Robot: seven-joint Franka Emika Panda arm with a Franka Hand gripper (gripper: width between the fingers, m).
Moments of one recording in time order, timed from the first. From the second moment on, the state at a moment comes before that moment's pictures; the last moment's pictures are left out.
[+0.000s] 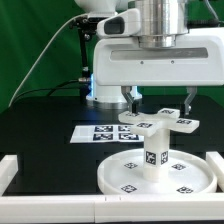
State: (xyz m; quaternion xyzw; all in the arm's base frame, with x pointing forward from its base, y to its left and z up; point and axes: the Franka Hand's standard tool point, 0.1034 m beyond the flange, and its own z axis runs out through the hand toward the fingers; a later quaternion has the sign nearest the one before) arm 0.571 0.040 0.120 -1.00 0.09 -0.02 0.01
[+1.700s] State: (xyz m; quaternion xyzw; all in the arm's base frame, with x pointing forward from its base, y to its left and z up) arm 0.565 0.040 0.102 -1.00 0.00 -0.01 0.00
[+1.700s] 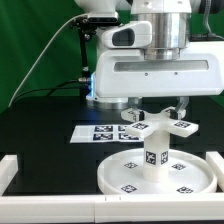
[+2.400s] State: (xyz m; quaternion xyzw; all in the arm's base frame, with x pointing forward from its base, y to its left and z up) arm 0.564 0.041 0.101 -0.87 0.49 -0.03 0.01
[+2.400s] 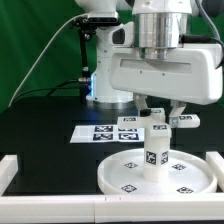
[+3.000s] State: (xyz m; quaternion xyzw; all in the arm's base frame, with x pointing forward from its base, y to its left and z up) arm 0.563 0.039 0.102 -0.81 0.58 -0.02 0.02
